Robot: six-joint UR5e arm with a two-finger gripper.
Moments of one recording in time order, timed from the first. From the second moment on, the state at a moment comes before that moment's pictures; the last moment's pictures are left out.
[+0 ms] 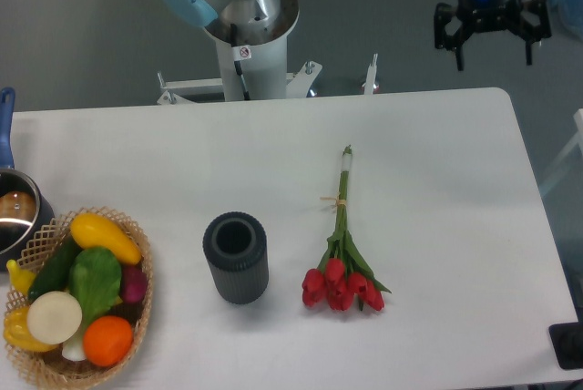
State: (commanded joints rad) arm 2.95 -1.54 -1.75 -0.97 1.54 1.22
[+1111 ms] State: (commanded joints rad) arm 2.90 -1.61 -1.79 -0.96 1.48 1.16
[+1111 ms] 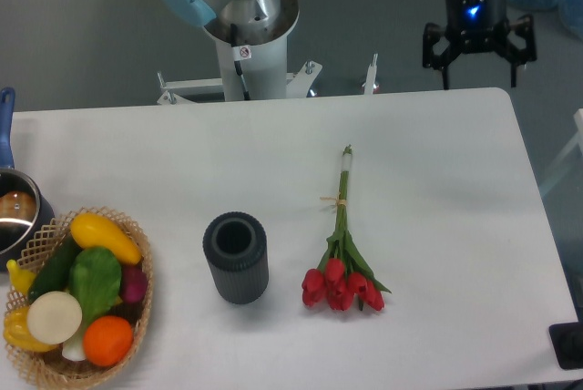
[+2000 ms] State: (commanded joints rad) arm 2.78 -1.77 -1.81 -0.94 1.36 0.88
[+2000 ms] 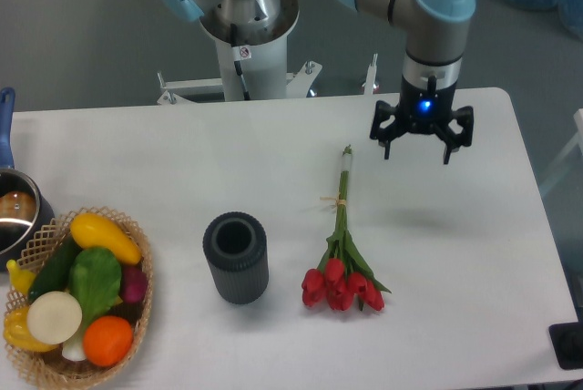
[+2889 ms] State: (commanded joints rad) arm 2.72 -1.88 -1.82 -0.93 1.34 0.85
